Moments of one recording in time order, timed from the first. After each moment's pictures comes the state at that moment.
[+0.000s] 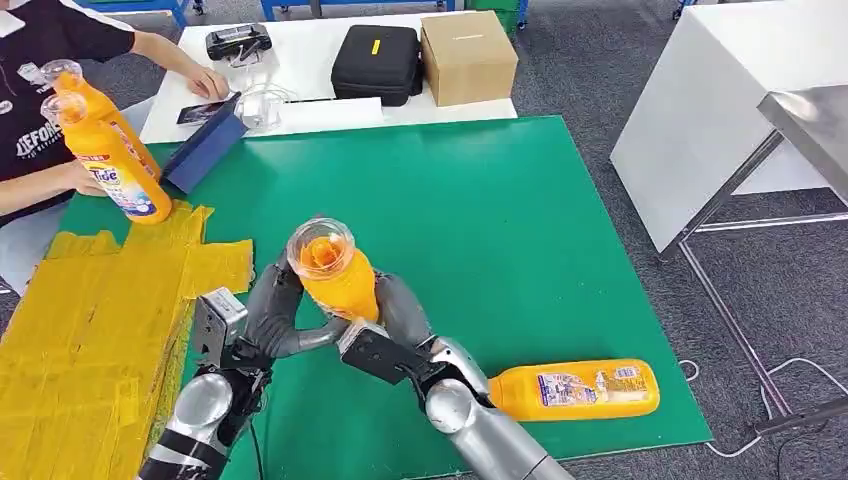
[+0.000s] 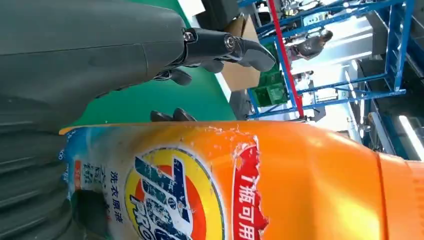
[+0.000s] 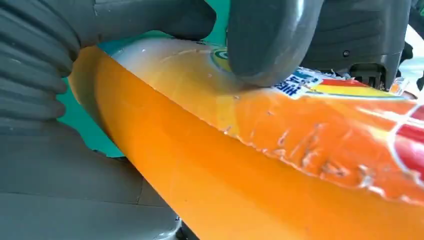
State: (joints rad) left arm -0.22 -0.04 -0.37 -1.40 -0.01 -0.16 -0.33; right arm -0.30 0.18 0.68 -1.17 0.47 -0.17 -0.26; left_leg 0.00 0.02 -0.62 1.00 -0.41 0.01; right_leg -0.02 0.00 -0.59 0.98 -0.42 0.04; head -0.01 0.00
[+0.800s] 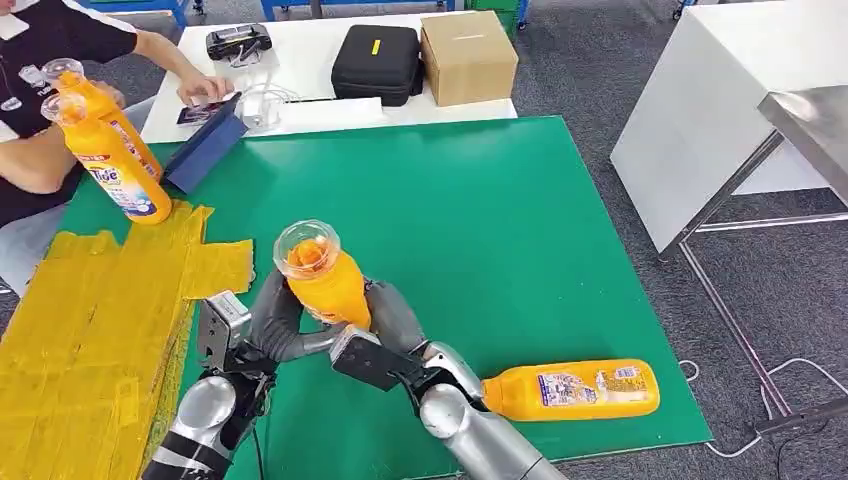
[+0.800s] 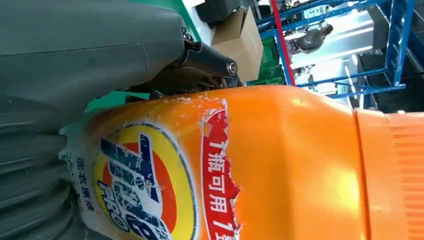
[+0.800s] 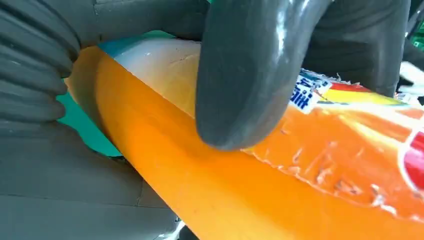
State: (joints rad) left arm -0.21 -0.04 -0.39 -1.40 0.03 -0.16 -0.33; right arm -0.30 0.19 0.70 -1.15 0.47 -0.16 -0.26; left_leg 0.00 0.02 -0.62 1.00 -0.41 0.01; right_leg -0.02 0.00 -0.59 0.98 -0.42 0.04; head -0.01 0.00
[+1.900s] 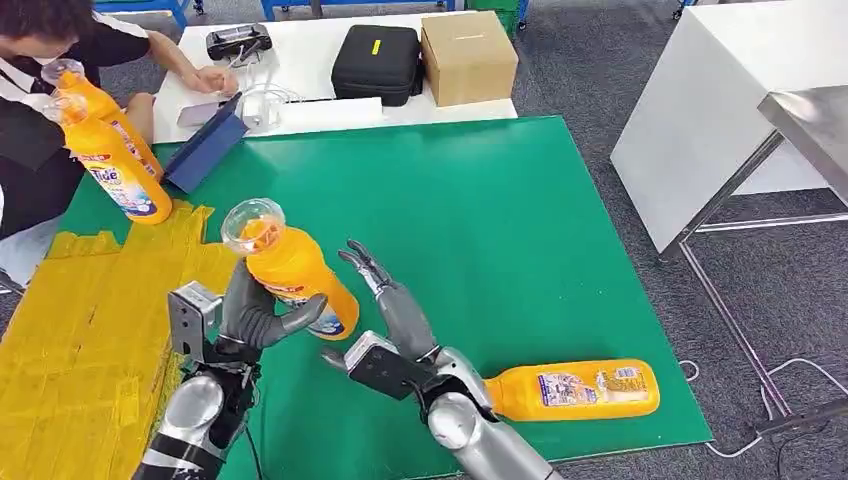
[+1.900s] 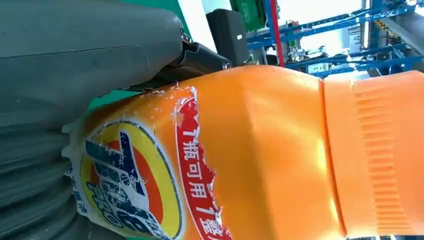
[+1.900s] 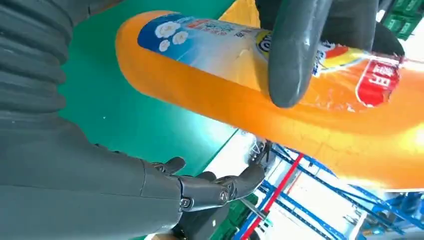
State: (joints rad) left arm -0.20 -0.05 -0.32 -1.43 0.03 -0.03 -0.35; right arm -0.24 0.16 0.68 -1.26 0.45 -0.25 -0.28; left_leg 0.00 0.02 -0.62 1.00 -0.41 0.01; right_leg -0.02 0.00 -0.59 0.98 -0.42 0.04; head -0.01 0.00
